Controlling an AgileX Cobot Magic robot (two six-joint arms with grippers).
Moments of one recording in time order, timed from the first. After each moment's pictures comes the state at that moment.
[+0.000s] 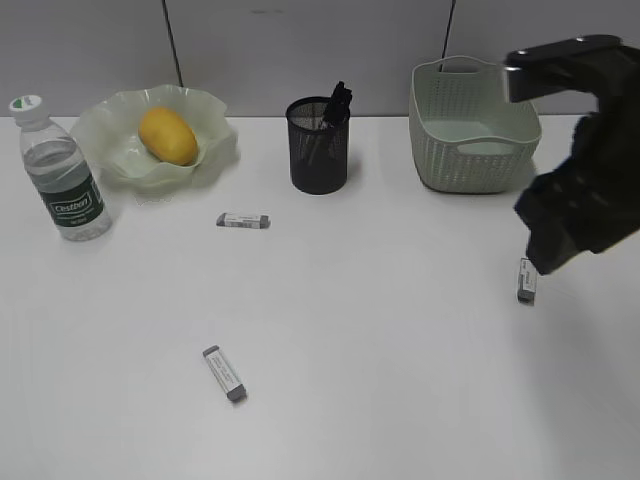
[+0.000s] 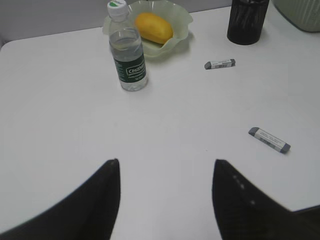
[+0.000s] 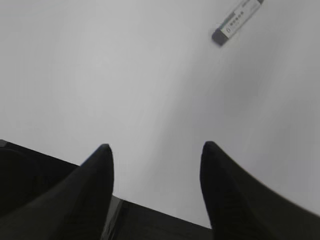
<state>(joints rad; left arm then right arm) -0.13 -0.01 -0.53 -0.07 1.07 0.09 0.43 1.46 -1.07 0.00 1.04 0.04</state>
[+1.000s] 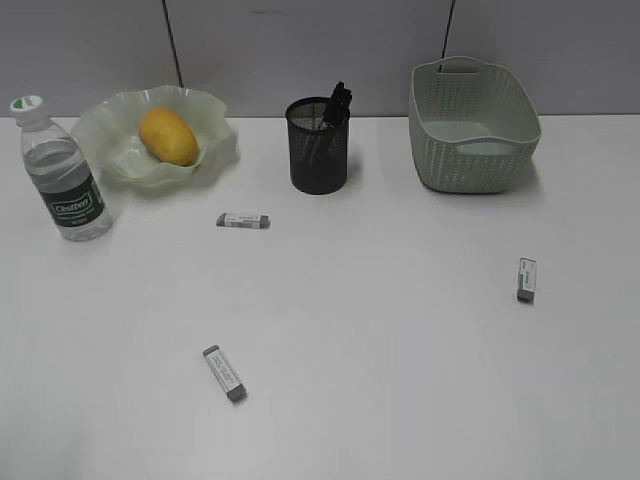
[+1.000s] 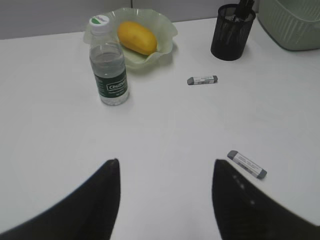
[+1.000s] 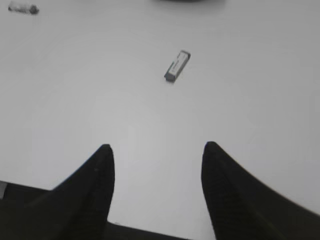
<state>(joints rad) -0.13 0.27 -0.61 -0.15 0.92 0.09 0.35 0.34 -0.53 -0.06 0.88 0.18</state>
